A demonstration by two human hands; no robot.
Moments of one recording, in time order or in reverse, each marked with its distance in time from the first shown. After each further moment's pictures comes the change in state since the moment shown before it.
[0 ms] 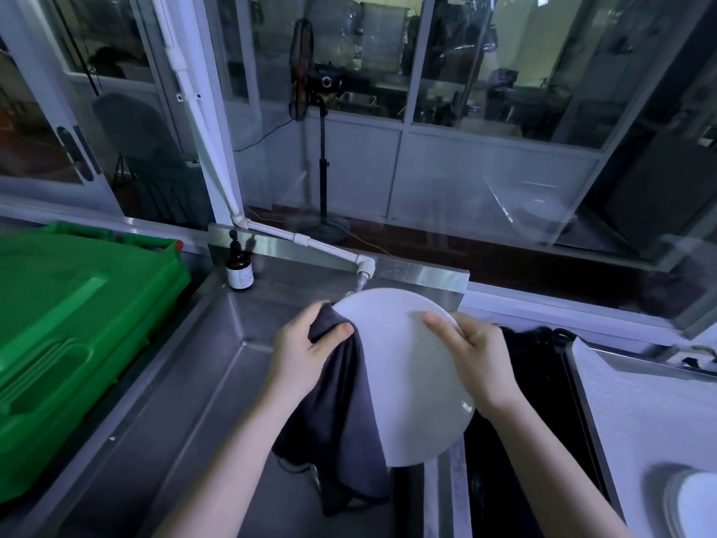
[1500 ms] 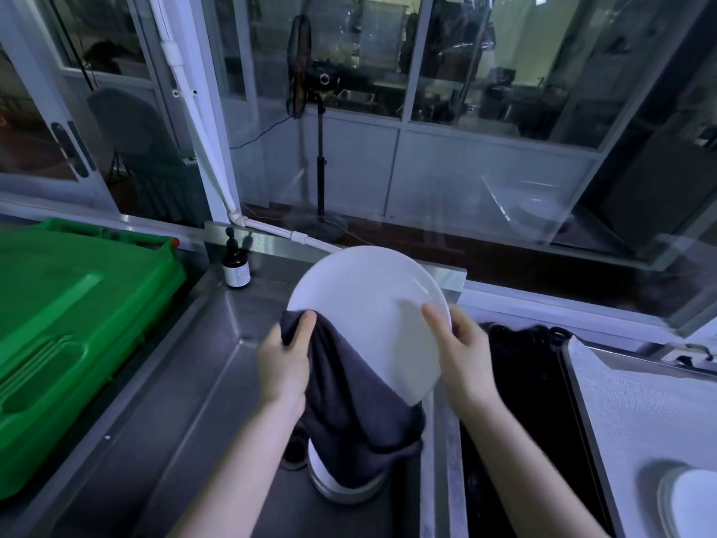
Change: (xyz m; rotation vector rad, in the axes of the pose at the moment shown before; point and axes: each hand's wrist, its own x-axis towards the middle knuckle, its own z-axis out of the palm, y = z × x) left_hand -0.004 -0.016 0.014 -0.357 0.359 -0.472; right_hand -0.002 -0.004 0.026 0.325 0.122 0.161
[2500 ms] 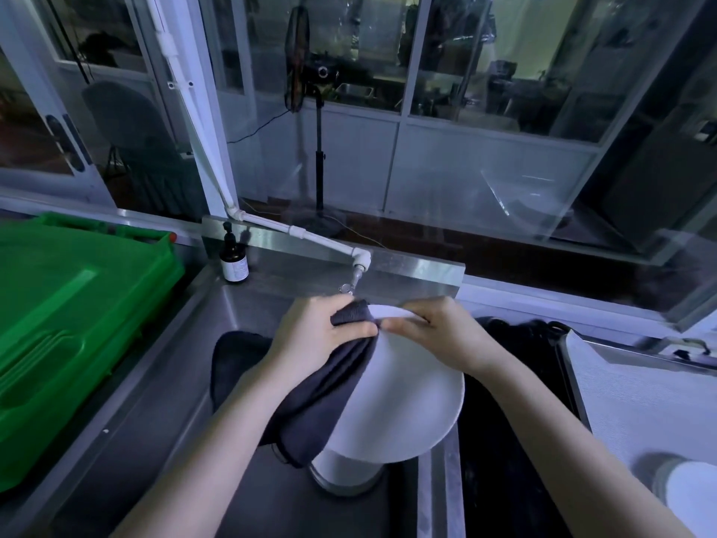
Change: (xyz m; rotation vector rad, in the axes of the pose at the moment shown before) left_hand 0.005 0.039 0.009 0.628 -0.559 0.600; right_hand 0.025 -0.033 -0.009 -0.575 -0.575 -0.303
